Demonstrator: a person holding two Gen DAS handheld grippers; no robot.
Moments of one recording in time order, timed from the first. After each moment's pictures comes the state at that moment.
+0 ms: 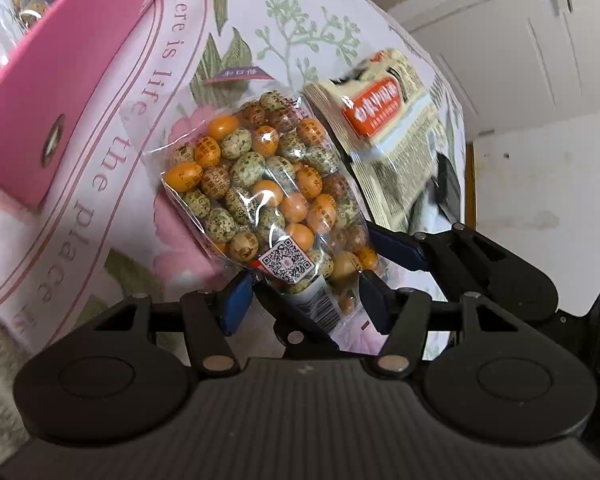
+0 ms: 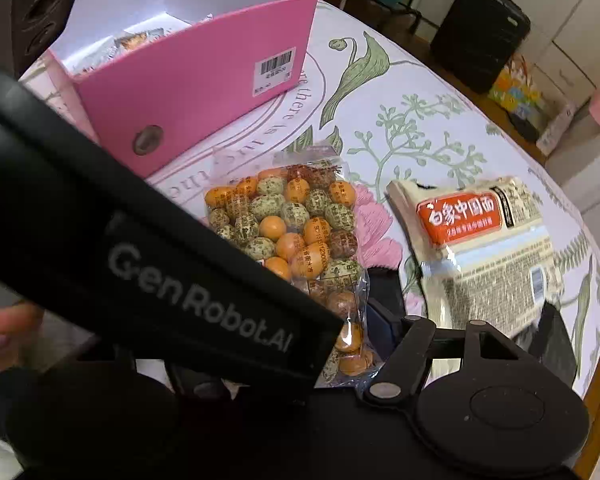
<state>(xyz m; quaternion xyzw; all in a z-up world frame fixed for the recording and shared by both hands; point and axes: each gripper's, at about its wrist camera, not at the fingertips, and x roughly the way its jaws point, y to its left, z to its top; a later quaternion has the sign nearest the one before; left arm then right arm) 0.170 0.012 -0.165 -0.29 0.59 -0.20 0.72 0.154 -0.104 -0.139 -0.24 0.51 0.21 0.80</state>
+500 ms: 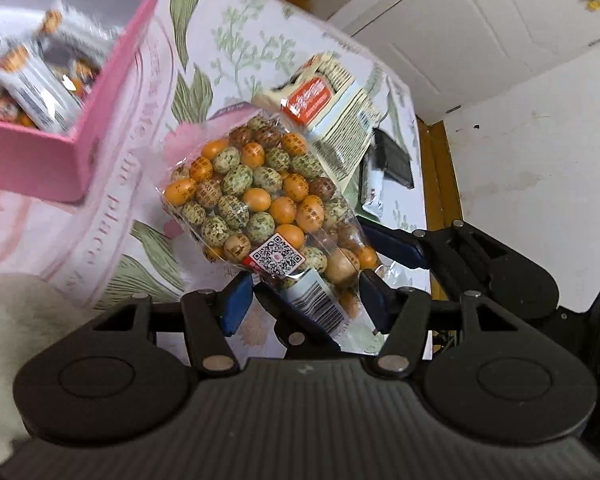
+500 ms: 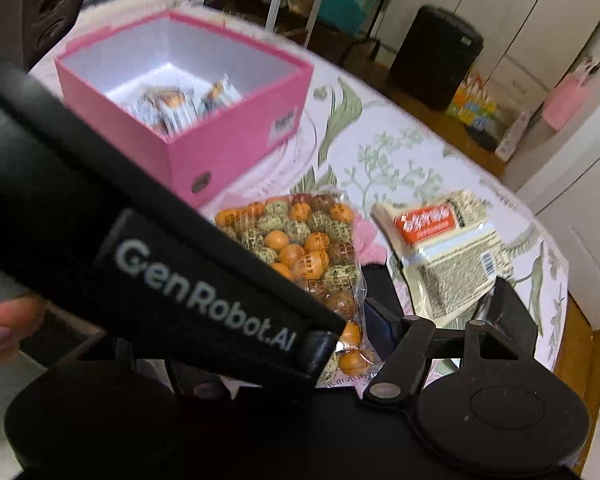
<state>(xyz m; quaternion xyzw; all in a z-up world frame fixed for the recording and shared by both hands) 0.111 0.039 -0.086 -0.23 0.55 -0.25 0.76 0.079 -0.082 -0.076 -0.22 0.46 0.17 0.85</state>
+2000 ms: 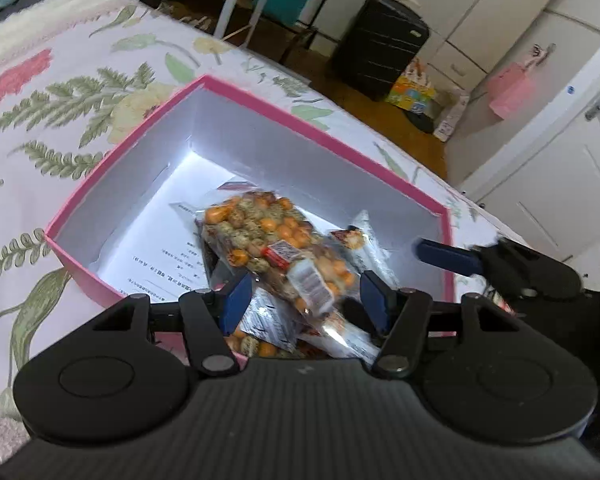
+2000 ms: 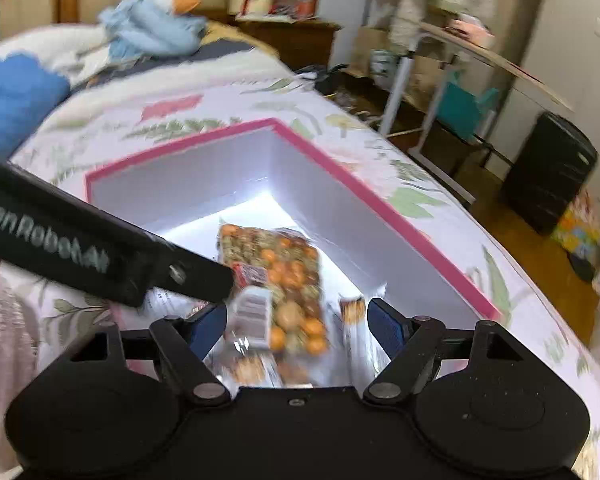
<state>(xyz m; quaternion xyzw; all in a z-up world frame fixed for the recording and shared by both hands) 0.175 0.235 -0.078 -0.23 0.43 -0.03 0.87 0.208 0.064 -0.077 -0.21 0.36 0.34 0.84</state>
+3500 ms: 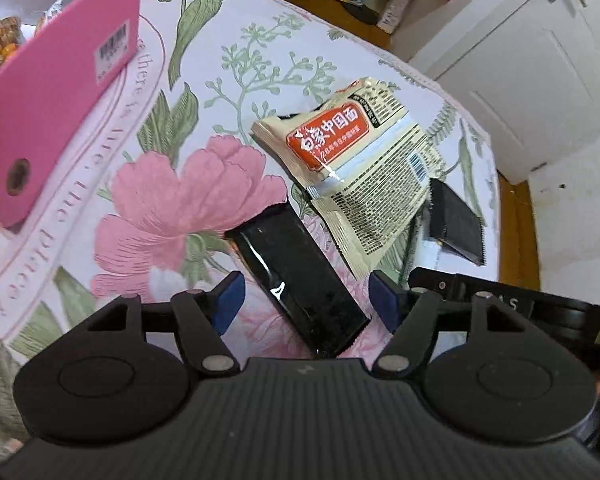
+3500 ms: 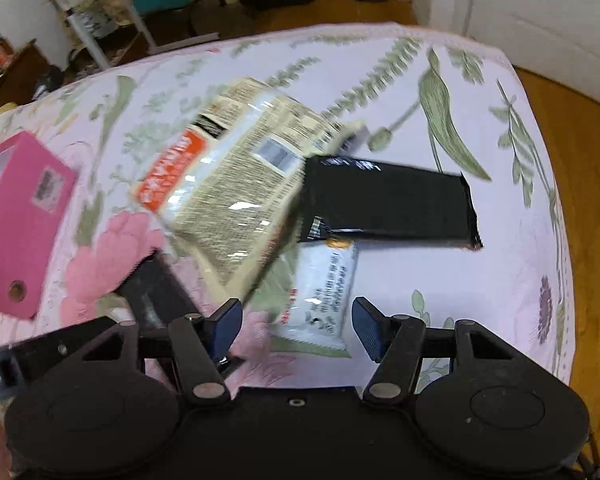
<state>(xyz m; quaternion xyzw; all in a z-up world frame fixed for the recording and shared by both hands) 0.158 -0.086 -0.129 -0.21 0.53 -0.08 0.82 0.200 -0.306 -0.141 0.07 0.57 0.04 0.82</state>
